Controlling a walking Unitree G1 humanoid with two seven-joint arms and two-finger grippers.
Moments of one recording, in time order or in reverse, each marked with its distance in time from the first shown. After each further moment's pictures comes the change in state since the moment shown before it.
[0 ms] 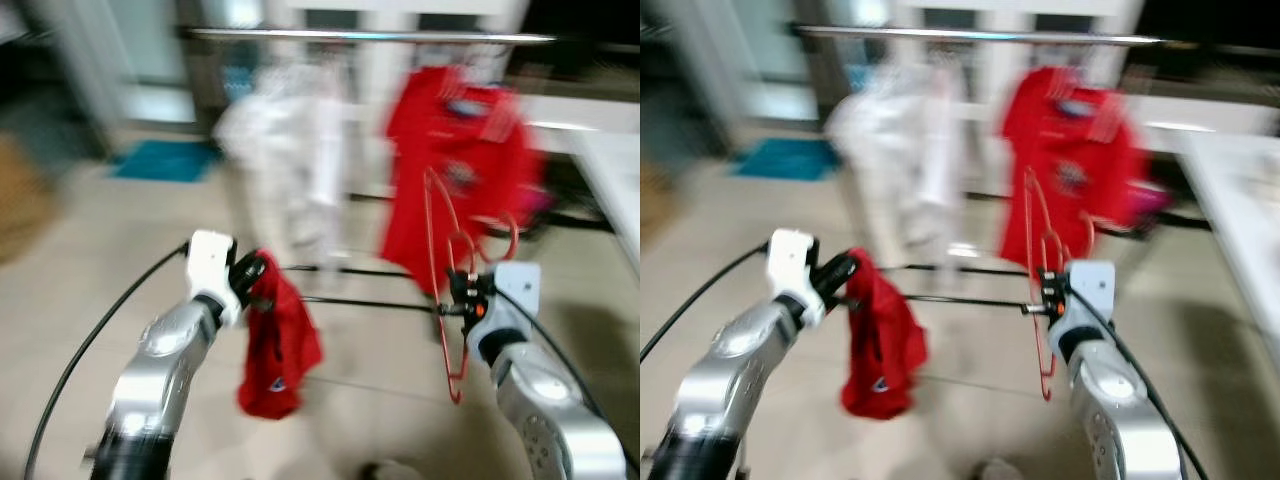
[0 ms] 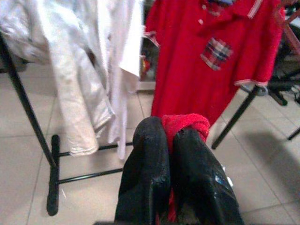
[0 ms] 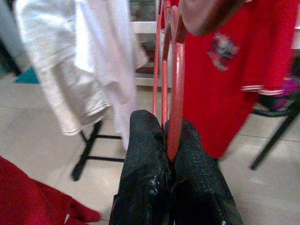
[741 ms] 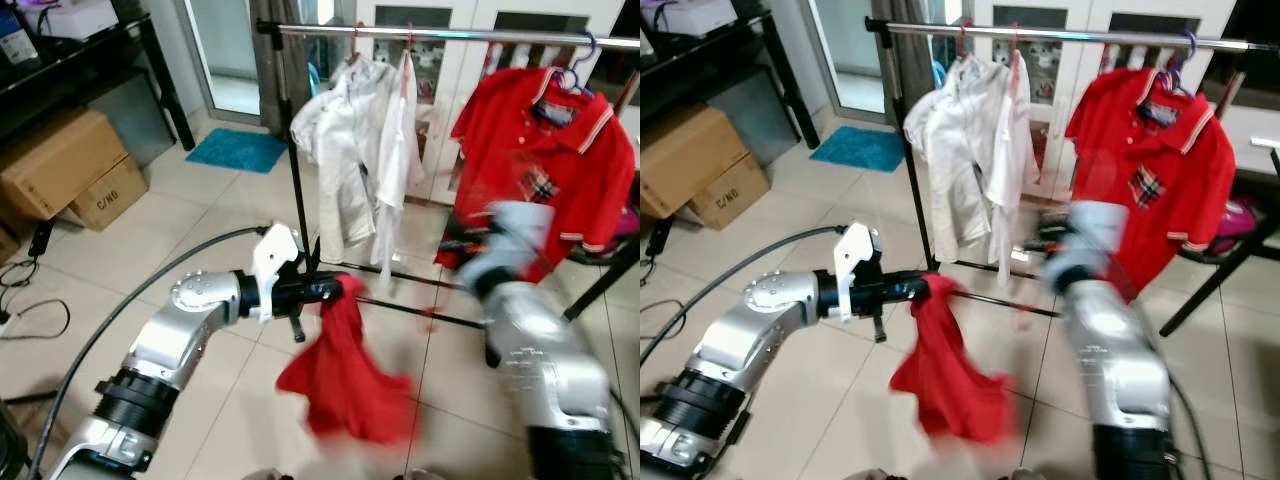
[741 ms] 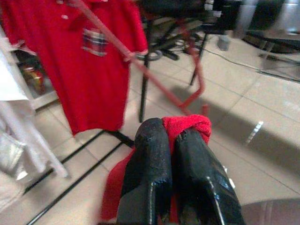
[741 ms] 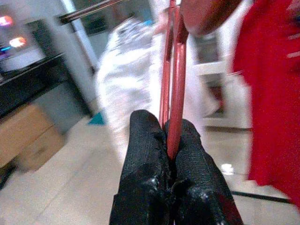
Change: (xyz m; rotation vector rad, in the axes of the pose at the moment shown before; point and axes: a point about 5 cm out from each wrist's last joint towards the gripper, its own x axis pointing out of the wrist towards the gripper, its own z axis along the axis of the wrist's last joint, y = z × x) left arm 0.030 -0.041 0.028 0.241 0.041 -0.787; right arm 0.043 -0.010 0.046 0.148 -0.207 0.023
